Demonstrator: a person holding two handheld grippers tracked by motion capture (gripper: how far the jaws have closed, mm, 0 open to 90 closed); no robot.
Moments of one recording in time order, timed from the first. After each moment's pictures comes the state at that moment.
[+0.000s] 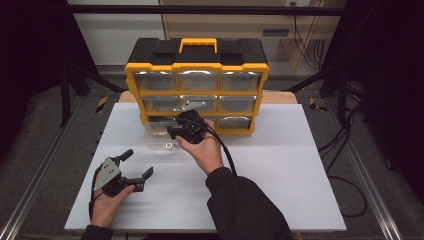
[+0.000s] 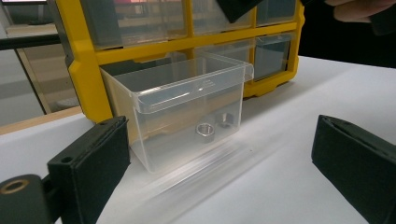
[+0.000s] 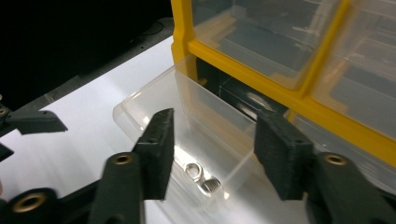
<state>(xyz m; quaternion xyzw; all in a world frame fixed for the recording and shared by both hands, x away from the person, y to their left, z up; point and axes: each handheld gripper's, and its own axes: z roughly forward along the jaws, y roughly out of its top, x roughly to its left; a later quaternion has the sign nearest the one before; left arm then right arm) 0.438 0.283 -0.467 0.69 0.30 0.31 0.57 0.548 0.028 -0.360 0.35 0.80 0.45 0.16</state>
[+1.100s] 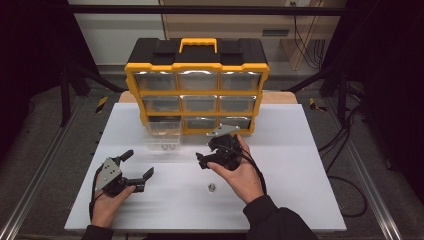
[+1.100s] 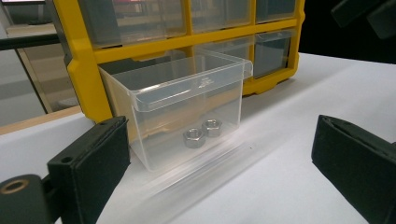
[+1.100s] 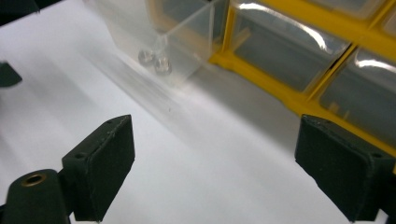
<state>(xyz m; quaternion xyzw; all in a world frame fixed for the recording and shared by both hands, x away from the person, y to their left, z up) 0.438 0.281 -0.467 0.70 0.30 0.32 0.57 0.482 -0.054 -0.376 0.38 0.82 0.38 0.18</state>
